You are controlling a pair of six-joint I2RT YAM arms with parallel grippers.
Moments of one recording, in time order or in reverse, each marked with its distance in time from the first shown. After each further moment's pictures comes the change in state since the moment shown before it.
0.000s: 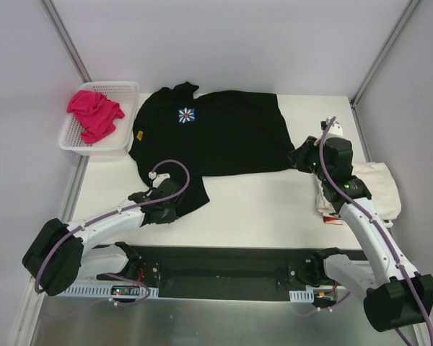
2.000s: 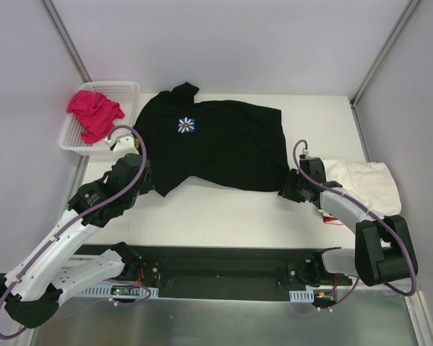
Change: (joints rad) left arm -0.006 -0.324 0.545 -0.443 -0.317 0.114; right arm 0.013 0.328 -0.233 0.036 -0.037 0.092
